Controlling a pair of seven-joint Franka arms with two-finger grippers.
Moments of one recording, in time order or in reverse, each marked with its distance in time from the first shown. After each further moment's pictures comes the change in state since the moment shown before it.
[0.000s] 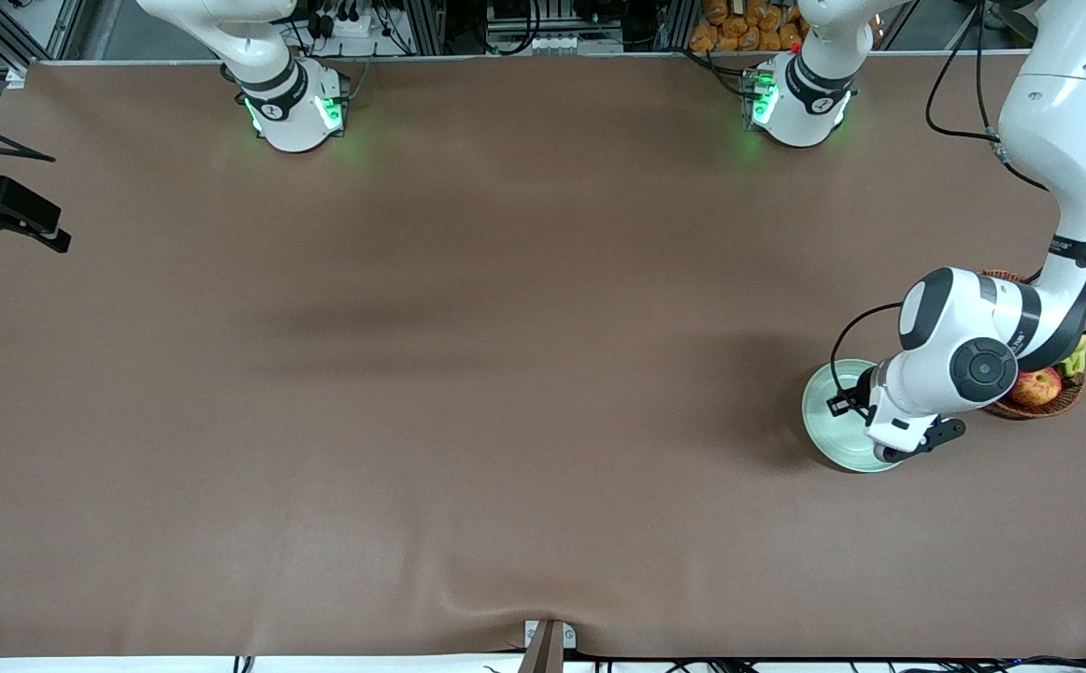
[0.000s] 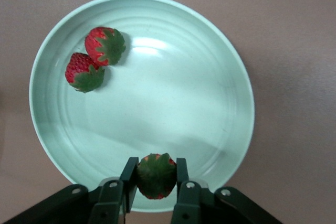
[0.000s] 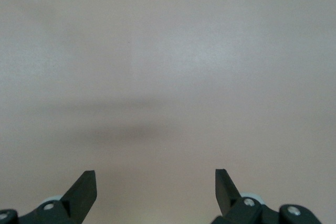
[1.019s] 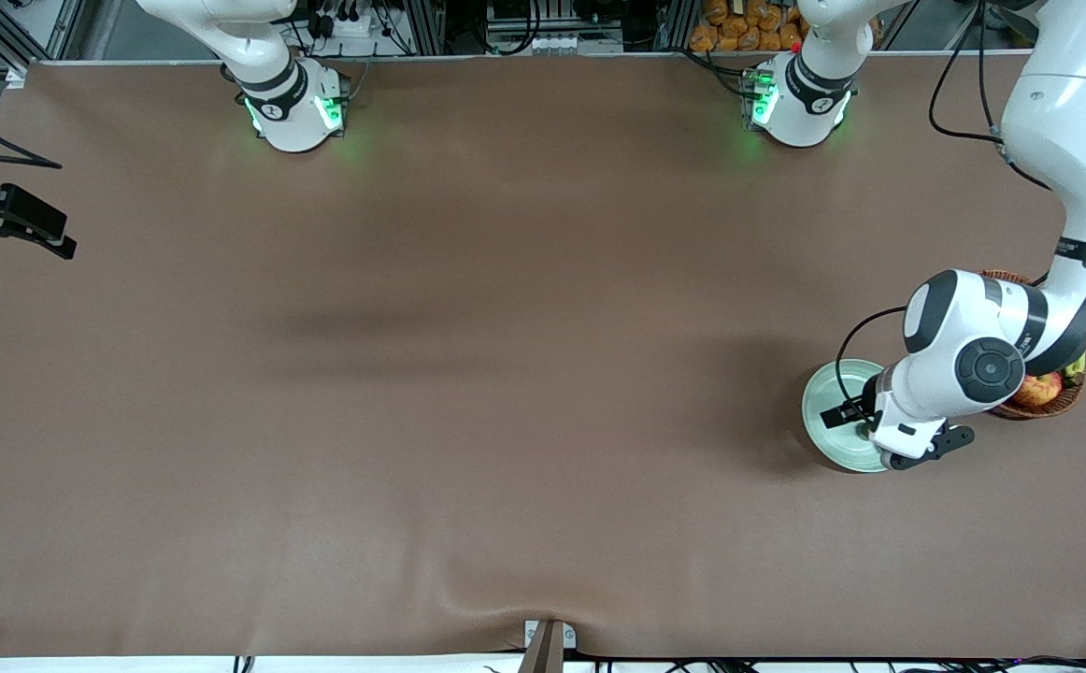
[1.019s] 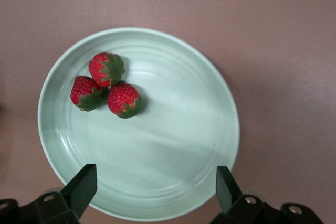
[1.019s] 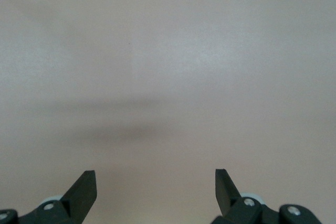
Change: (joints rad) left arm -0.001 -0.018 -0.015 0.032 0.012 0.012 0.000; right arm 0.000 0.006 0.003 -0.011 0.000 0.016 0.000
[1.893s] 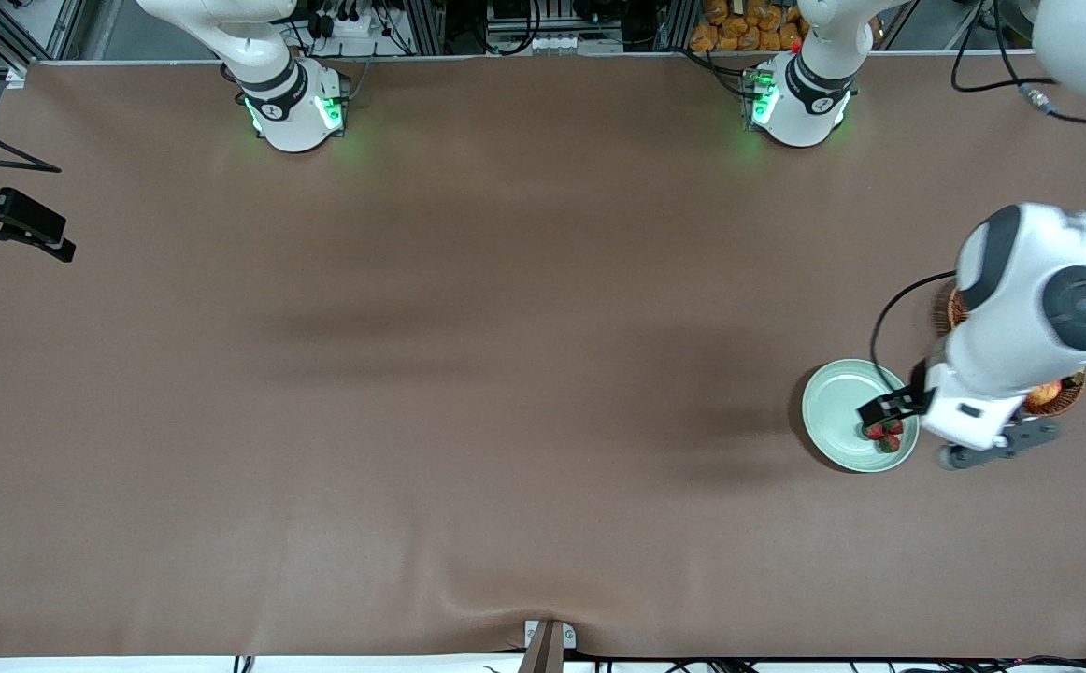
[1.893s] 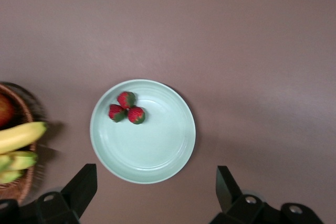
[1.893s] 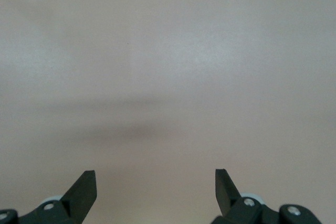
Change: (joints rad) left arm 0.000 -0.159 -0.078 0.227 -0.069 -0.253 0.138; right arm -0.002 0.005 -0.003 -0.001 0.000 0.003 0.000
